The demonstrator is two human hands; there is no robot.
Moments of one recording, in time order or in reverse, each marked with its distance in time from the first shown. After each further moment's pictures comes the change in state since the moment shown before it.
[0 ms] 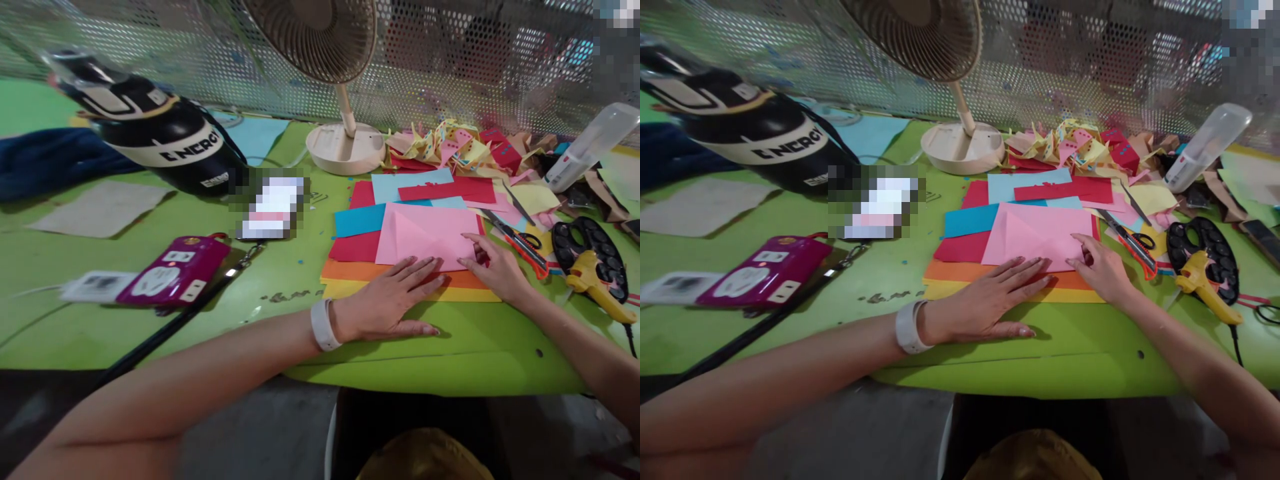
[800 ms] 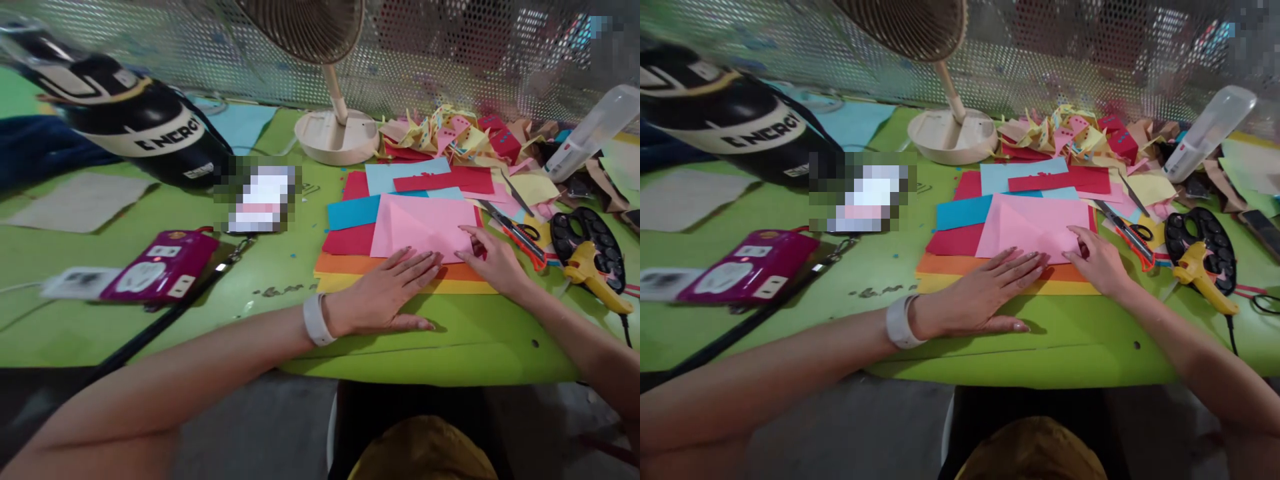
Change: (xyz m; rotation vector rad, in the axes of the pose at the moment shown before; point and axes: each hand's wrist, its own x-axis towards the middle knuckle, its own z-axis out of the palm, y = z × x) left_hand 0.001 0.002 0.000 0.106 0.037 0.054; right_hand 0.000 0.001 0.001 -0.012 -0.017 -0.004
